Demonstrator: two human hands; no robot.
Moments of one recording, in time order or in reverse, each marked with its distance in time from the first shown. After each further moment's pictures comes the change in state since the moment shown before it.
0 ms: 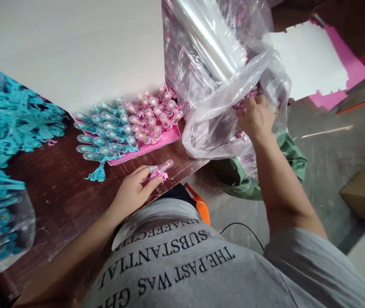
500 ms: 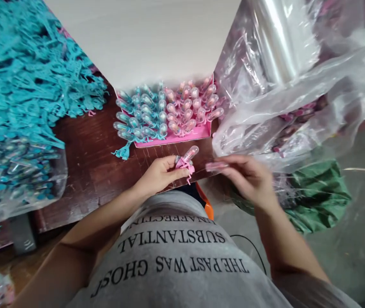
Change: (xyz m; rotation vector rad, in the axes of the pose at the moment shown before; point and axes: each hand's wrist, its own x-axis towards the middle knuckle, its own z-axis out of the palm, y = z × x) left_hand 0.008 0.015 0.017 -0.781 -0.028 -0.387; right_hand -0.133 -0.103 -0.048 1.058 -0.414 -0.276
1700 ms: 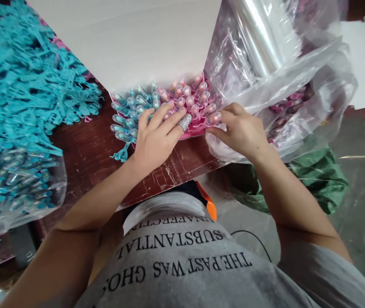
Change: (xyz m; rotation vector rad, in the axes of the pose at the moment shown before) left_hand 0.053 0.048 -0.036 1.030 0.235 0.821; right_hand 0.091 0.005 -0.012 -0.838 -0.099 -0.089
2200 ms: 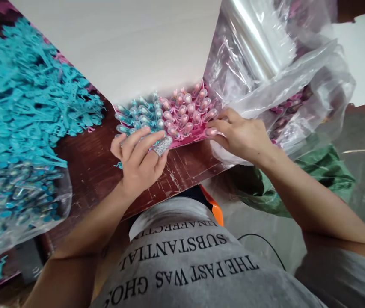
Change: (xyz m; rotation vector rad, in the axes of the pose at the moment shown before) left_hand -0.052 -0.014 -0.015 0.210 0.364 0.099; right_hand 0.008 -0.035 -0.011 -0.289 -0.178 -0.037
